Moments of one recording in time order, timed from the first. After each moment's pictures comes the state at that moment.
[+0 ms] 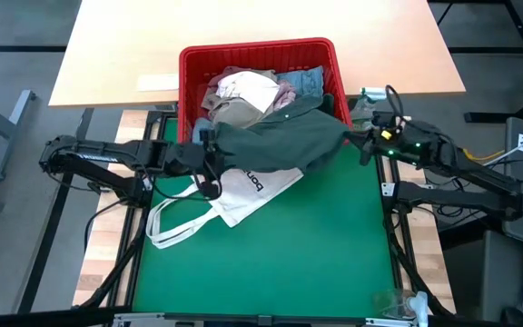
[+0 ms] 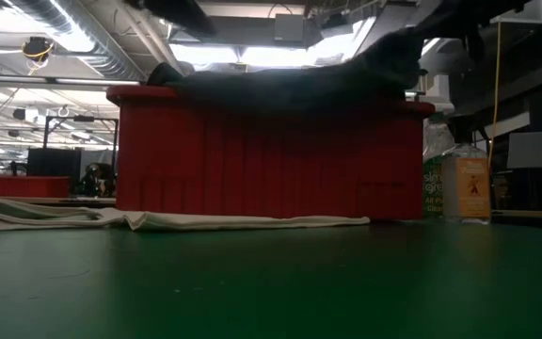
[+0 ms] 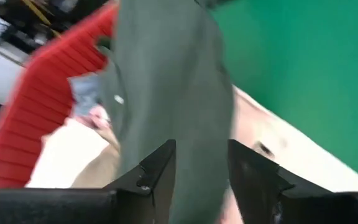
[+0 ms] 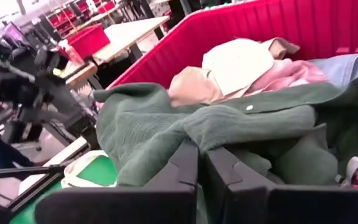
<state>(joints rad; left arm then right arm) -0.06 1.16 1.10 -0.59 -0.45 0.34 -0.33 0.61 0.82 -0.44 0.13 0.49</state>
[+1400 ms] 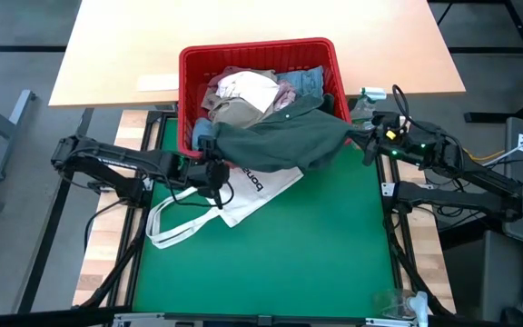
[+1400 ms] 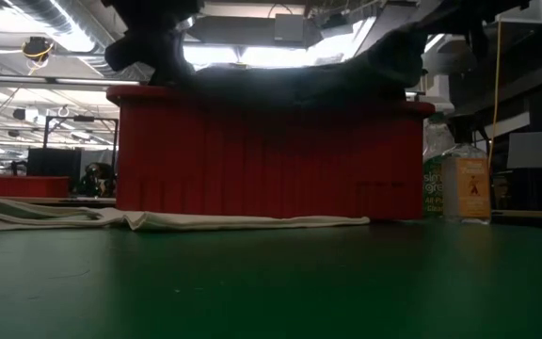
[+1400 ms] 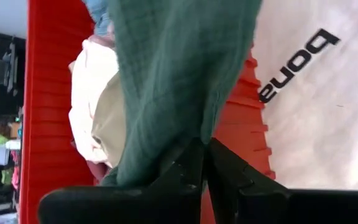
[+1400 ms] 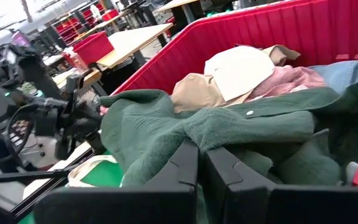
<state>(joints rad) -0.10 1.31 1.10 -0.83 -0.76 0.27 -0.33 0.59 0.82 -0.44 0.11 0.49</state>
